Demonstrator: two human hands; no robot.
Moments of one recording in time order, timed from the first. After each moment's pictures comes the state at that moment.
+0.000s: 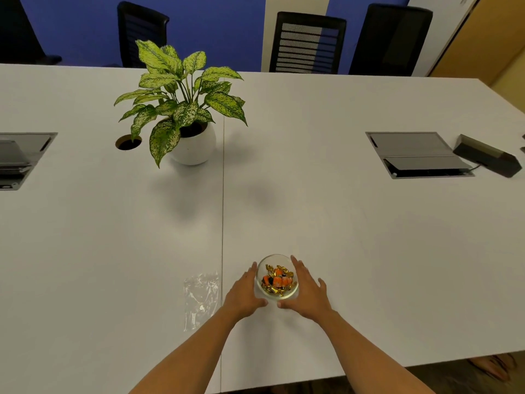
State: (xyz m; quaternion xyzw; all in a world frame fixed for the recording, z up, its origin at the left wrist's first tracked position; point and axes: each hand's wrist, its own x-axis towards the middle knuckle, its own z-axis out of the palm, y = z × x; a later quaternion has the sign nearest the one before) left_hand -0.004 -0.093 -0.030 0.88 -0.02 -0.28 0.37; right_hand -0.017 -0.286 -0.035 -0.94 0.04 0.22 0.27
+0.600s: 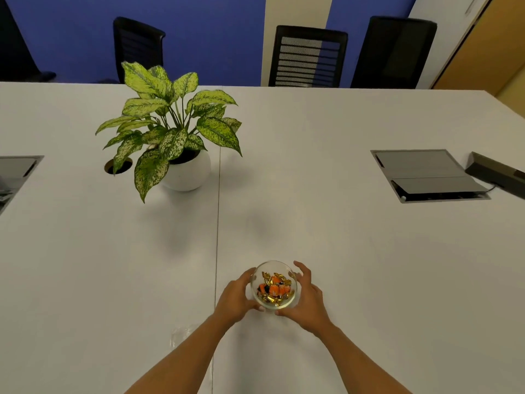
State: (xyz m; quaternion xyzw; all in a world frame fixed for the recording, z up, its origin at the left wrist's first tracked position) left_hand 0.103 -0.089 -0.026 0.85 -0.02 -0.21 0.48; right_hand 0.075 -0.289 -0.016 -0.87 0.05 0.12 0.48
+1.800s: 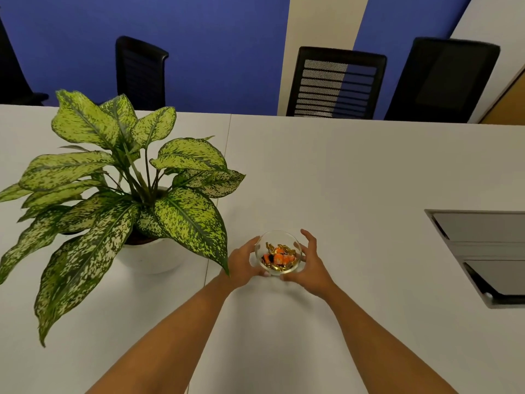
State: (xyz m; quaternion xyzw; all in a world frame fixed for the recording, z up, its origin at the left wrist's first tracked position) left_hand 0.481 -0.109 -0.052 0.88 -0.02 -0.15 0.45; right_hand 0.469 -0.313 -0.058 -0.83 0.01 0.14 0.55
